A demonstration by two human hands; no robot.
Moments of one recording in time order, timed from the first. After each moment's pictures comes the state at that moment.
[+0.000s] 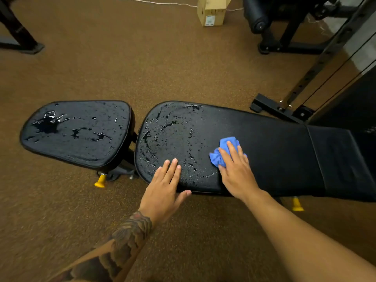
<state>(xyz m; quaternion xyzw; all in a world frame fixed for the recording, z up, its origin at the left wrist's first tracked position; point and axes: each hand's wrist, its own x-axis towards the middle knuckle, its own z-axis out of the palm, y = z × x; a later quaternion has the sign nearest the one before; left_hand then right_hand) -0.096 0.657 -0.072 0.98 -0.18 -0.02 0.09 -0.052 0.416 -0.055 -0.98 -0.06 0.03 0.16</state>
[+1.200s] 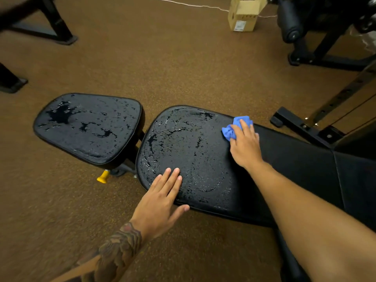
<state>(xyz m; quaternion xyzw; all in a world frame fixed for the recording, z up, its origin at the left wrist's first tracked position) -0.100 0.655 -0.074 0.98 -0.17 -0.02 0.09 0.089 0.404 -0.064 -0.98 -0.05 -0.02 0.18</state>
